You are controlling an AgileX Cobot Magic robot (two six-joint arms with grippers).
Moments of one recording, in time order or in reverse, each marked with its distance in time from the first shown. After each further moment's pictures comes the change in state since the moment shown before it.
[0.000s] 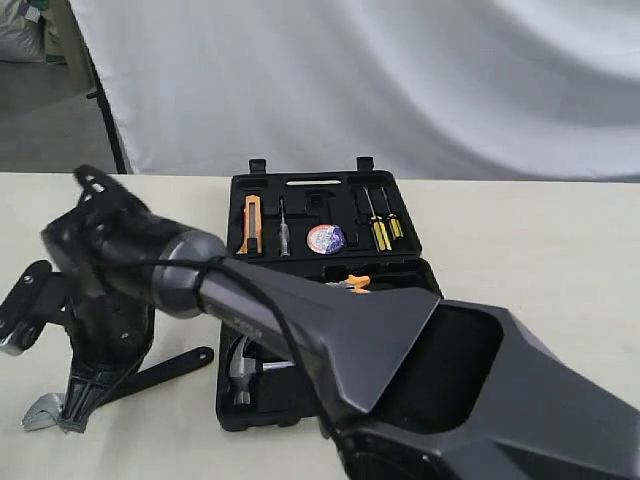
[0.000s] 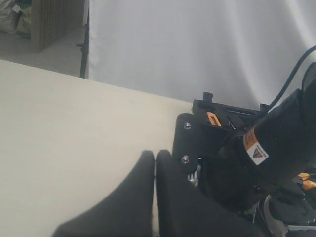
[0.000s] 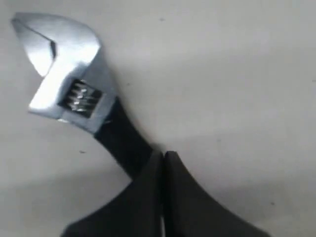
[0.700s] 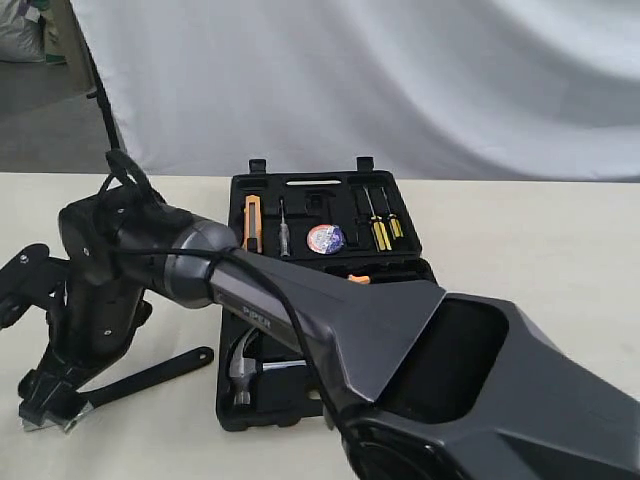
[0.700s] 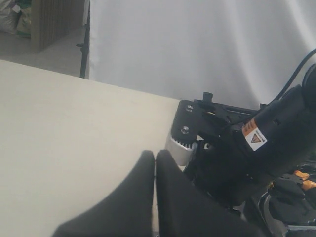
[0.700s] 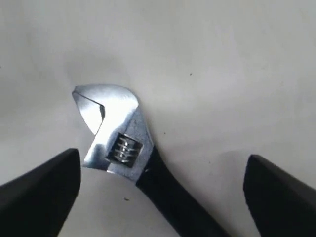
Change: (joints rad) left arm 0.000 0.000 0.000 0.000 0.000 0.000; right arm -0.020 -0.002 0.000 0.202 -0.077 0.028
